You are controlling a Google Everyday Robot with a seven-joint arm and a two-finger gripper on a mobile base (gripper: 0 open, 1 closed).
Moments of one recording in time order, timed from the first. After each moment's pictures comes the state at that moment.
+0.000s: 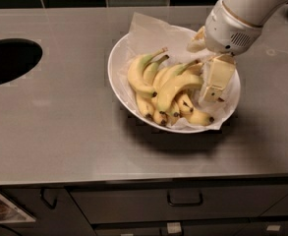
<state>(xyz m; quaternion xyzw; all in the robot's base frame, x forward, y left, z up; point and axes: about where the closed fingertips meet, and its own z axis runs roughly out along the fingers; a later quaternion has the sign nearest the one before) 0.513 -0.131 0.937 -0.70 0.70 0.07 0.16</state>
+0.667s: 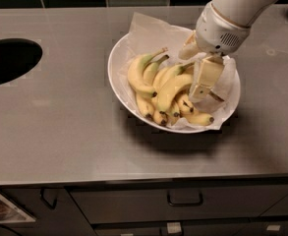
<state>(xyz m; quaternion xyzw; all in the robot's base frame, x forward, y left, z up) 0.521 -0.119 0.929 -0.70 0.69 0.08 0.16</state>
